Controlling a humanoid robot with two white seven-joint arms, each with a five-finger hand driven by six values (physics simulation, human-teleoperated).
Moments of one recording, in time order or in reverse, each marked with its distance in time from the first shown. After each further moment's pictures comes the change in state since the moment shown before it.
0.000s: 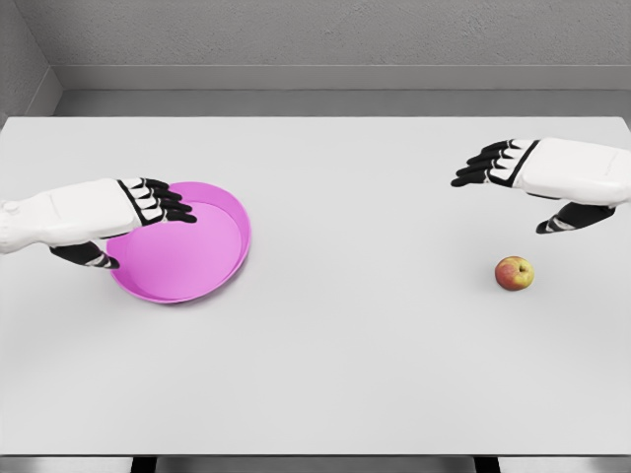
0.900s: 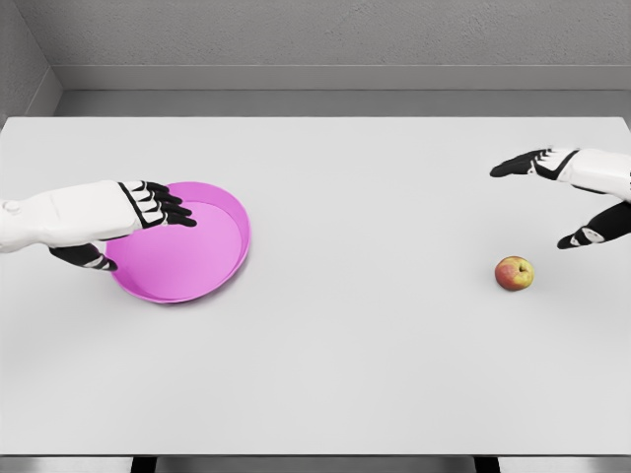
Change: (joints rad) left arm -0.006 -0.003 0.006 -0.003 0.003 0.000 -0.044; right arm 0.063 -0.040 0.036 0.202 -0.336 -0.066 0.026
